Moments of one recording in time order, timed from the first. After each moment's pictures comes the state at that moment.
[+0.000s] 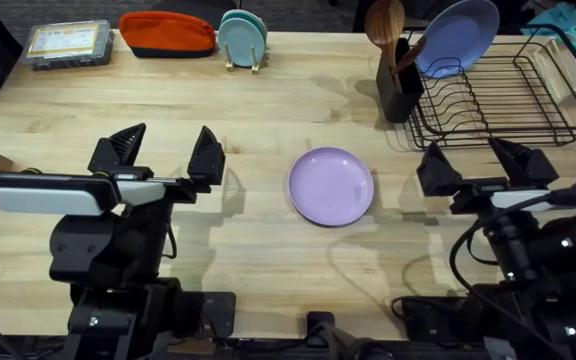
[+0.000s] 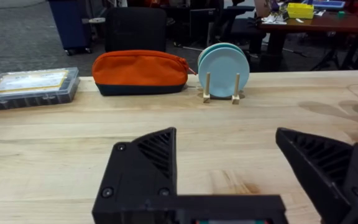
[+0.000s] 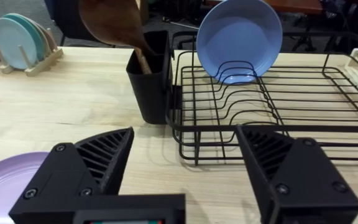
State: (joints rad) left arm 0.00 0.00 0.01 -0.02 0.01 0.00; right arm -0.01 0.00 0.01 -0.09 -0.04 -0.01
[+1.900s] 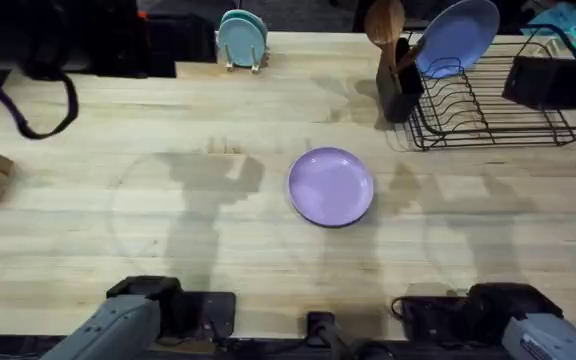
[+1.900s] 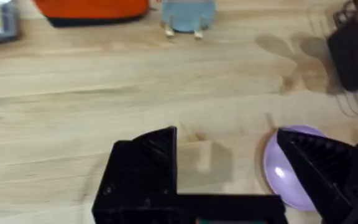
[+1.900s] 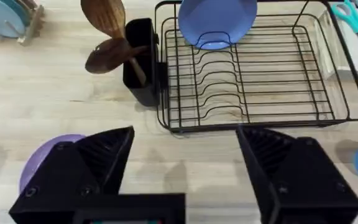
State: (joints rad) left arm 0.00 1.06 1.34 -1.02 0.18 0.00; right arm -0.01 0.80 1.18 -0.96 0.03 0.00
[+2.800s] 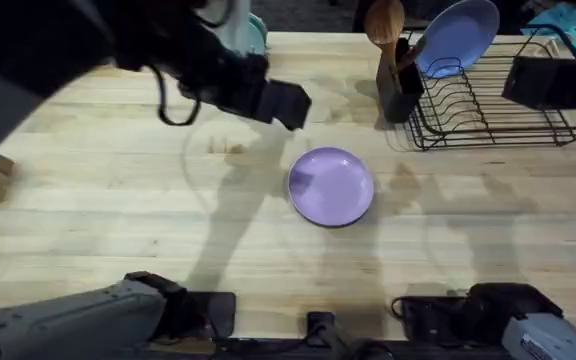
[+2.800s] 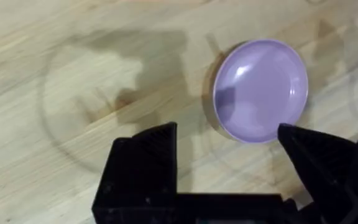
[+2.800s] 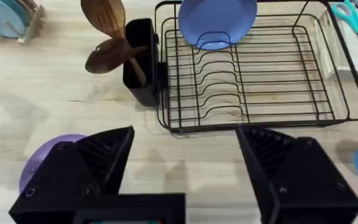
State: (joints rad) left arm -0.32 1.38 1.34 -1.10 0.26 0.00; right arm -0.01 0.80 1.18 -0.96 0.03 0.00
